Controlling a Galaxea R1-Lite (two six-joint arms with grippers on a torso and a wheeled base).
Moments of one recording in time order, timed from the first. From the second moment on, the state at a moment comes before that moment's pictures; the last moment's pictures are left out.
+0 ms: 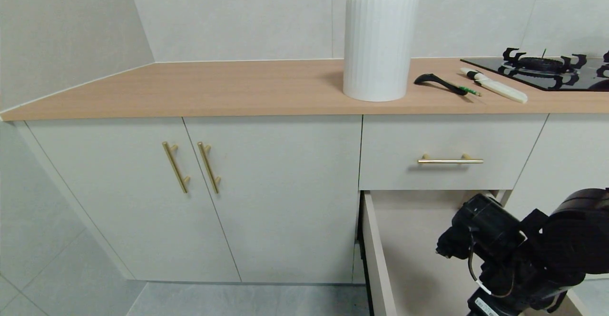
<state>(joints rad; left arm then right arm) 0.00 0.00 0.00 0.00 0.01 0.00 0.54 1.76 -0.83 0.42 -0.24 -0.08</state>
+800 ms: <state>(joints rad) 0.00 0.00 0.00 0.00 0.01 0.00 0.41 1.58 -0.92 0.17 -0.24 0.12</state>
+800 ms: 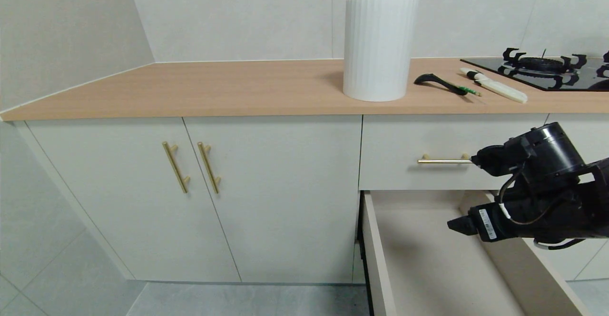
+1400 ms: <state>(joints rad) 0.00 0.00 0.00 0.00 0.01 0.00 0.39 1.53 -0.91 0.15 -0.24 0.11</state>
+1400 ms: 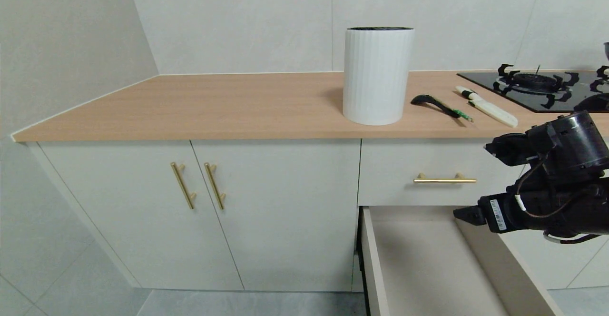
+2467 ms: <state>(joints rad) 0.00 0.00 0.00 0.00 0.01 0.00 0.32 1.63 -1.07 0.03 -0.25 0.07</state>
